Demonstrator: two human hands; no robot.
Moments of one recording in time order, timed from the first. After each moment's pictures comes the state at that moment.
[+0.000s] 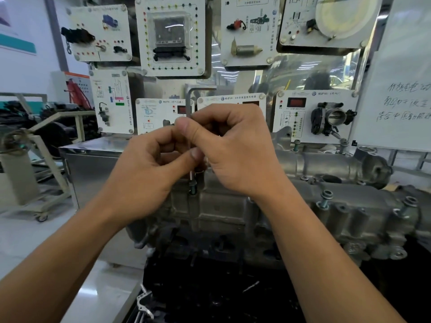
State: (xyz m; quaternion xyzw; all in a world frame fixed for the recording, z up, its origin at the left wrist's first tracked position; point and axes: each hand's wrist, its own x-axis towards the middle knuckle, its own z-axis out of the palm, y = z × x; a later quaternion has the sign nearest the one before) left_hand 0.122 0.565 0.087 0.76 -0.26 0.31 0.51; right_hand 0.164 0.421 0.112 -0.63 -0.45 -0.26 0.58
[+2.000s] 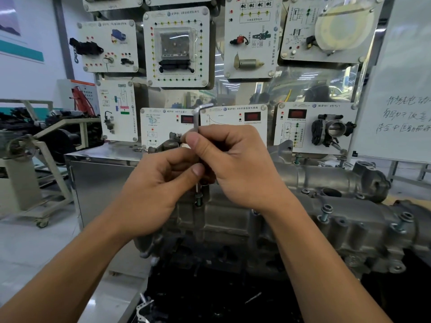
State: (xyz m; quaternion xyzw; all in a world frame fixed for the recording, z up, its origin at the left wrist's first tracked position) left_hand 0.120 0.567 0.086 0.74 -0.29 0.25 0.56; right_hand 0.166 0.423 0.111 -0.63 -0.48 -0.20 0.58
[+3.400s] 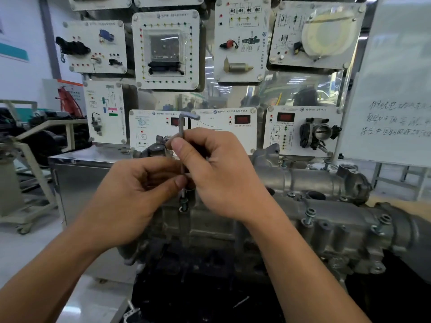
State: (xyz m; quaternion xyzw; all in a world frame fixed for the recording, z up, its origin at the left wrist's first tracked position) left_hand 0.113 0.575 0.083 0.77 -0.26 0.29 0.50; right_hand 0.150 0.421 0.113 -0.69 -0.44 -0.21 0.54
